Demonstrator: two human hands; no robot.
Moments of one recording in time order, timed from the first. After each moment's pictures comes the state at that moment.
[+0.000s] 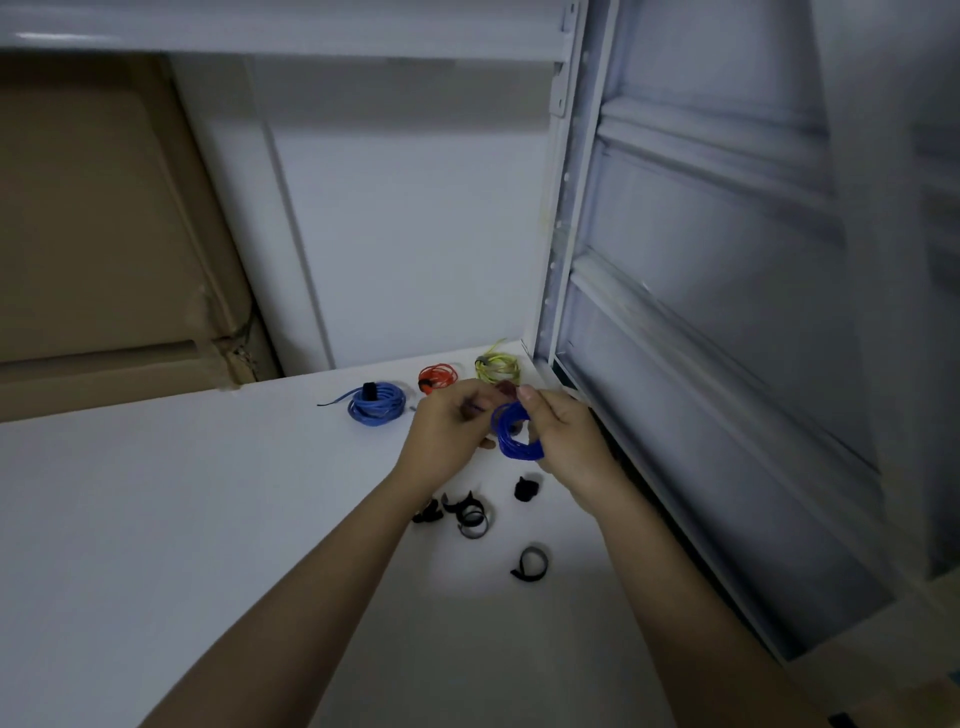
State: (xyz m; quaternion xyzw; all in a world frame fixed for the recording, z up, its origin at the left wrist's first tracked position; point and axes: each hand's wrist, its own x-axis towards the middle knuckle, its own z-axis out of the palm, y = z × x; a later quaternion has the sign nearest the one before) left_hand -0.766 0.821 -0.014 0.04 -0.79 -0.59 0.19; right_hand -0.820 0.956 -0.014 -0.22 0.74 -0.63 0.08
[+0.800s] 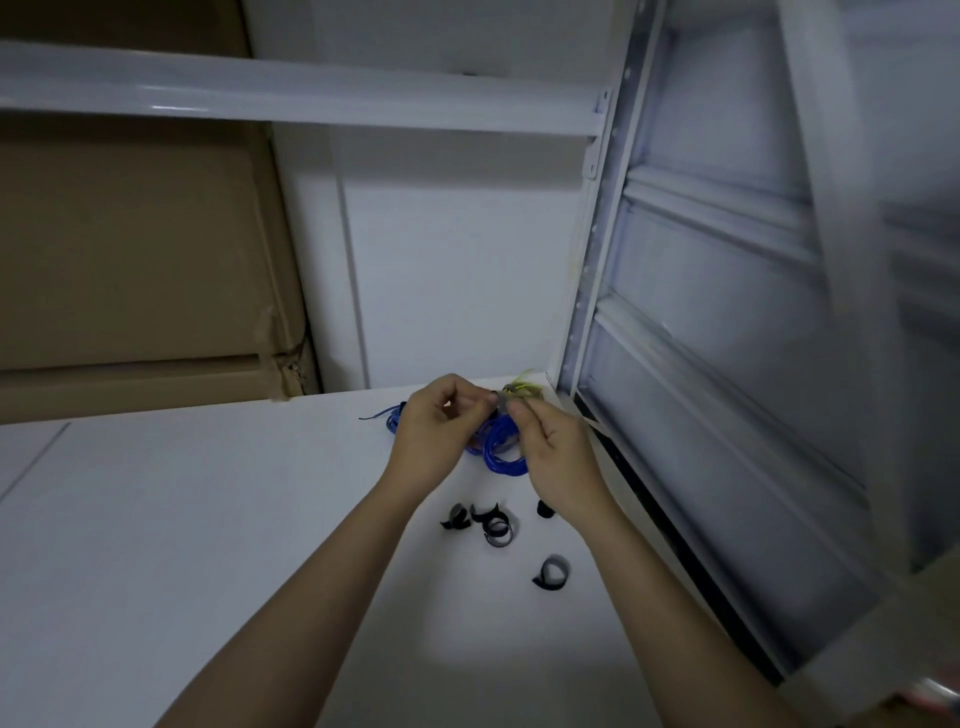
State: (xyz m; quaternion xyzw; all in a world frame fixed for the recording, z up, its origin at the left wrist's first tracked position) left_hand -0.716 0.809 0.026 0.08 -0.71 -0.64 0.28; right_hand -0.777 0.934 0.015 -0.32 0.73 -0.60 0.01
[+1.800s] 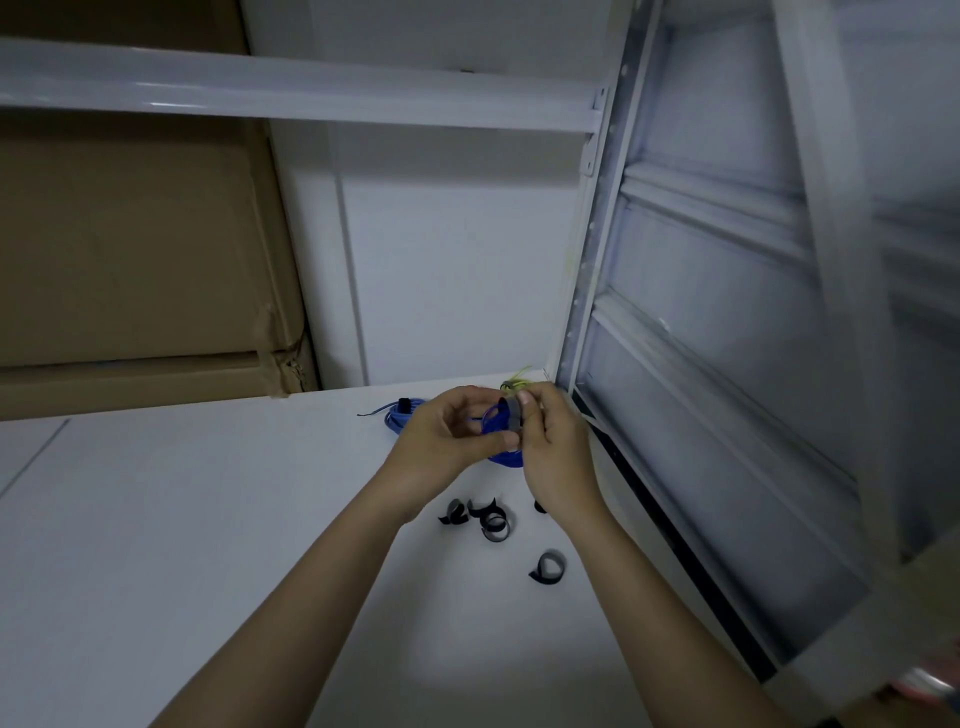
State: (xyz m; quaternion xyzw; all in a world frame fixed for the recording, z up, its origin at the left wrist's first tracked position) left_hand -0.690 0.820 0.040 0.05 -0.70 -0.70 0.16; right_hand -0.768 0.932 0.014 -0.28 0.74 -0.61 -0.06
